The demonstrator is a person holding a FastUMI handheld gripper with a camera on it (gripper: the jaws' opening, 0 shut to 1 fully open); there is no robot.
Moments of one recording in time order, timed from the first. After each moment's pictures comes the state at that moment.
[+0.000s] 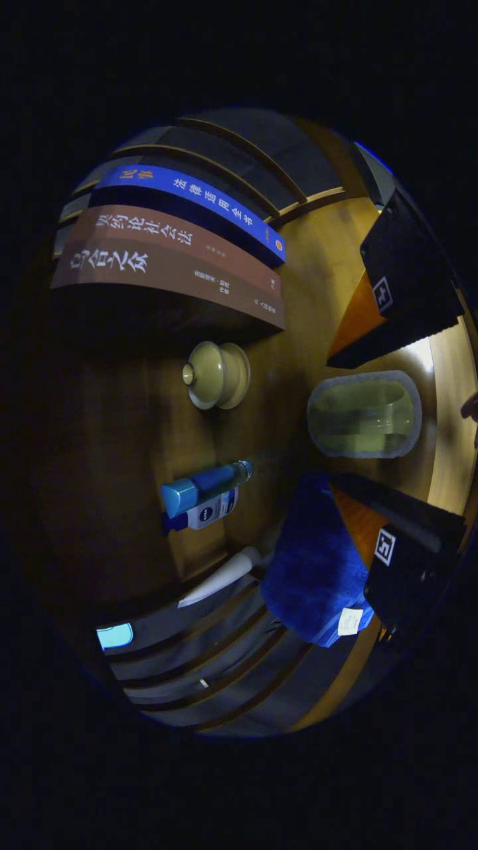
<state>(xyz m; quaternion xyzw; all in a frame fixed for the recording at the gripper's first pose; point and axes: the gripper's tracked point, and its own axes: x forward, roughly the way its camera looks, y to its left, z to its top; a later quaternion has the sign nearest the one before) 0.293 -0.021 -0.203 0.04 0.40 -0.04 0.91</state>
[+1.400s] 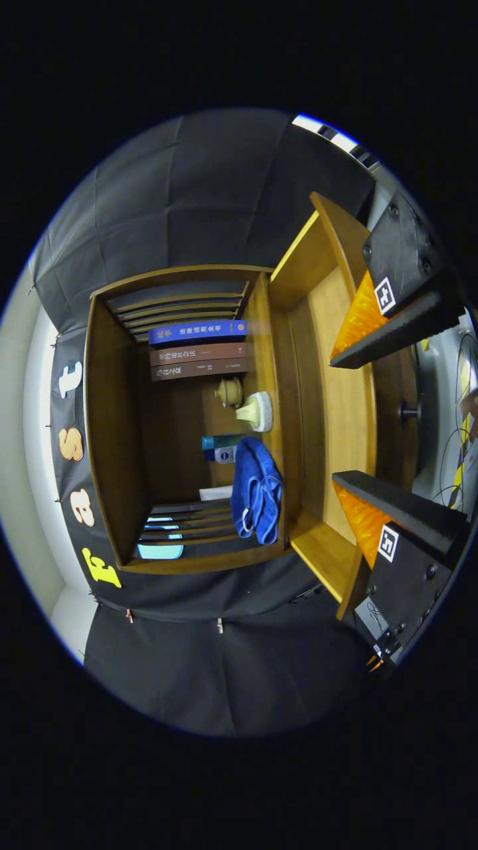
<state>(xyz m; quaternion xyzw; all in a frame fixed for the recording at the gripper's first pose) -0.036 0.002 -0.215 0.03 0.13 -0.02 0.99</state>
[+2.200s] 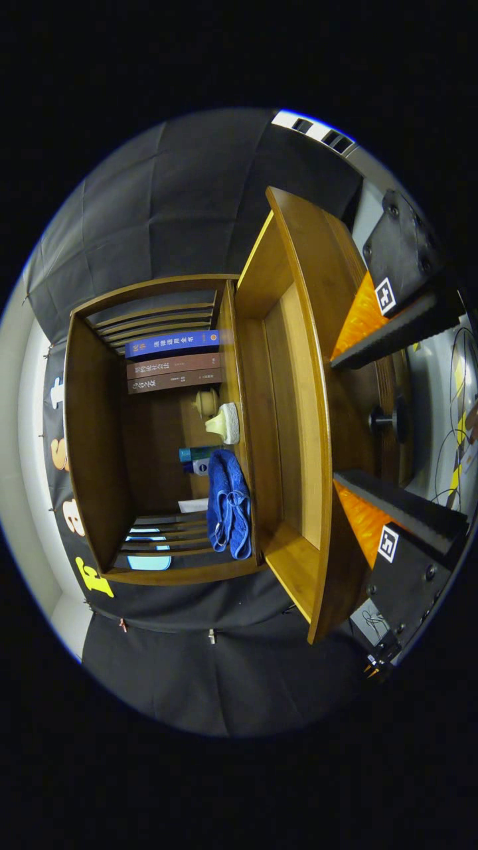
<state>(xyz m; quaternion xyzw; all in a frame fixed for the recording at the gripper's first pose) -0.030 -0.005 -0.259 0.03 0.15 -0.04 0.99</state>
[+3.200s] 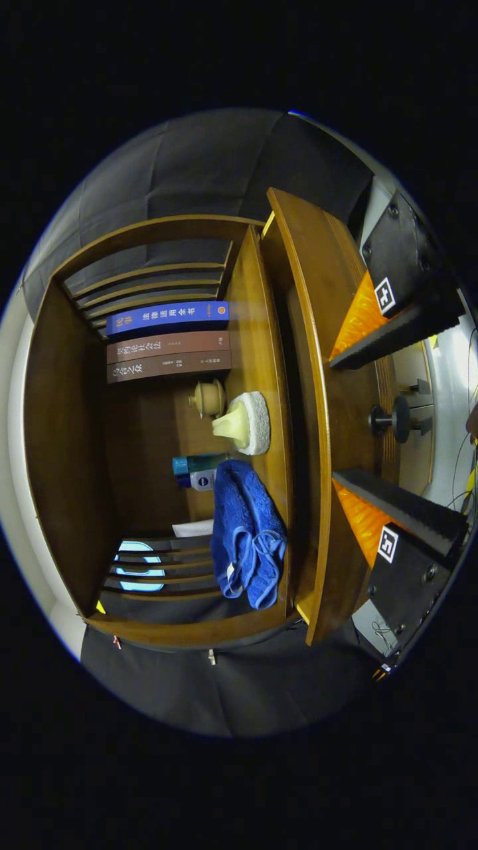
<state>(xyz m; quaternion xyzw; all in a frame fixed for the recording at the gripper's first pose) 0.114 -0.013 -0.266 0.03 0.17 -0.05 0.98</state>
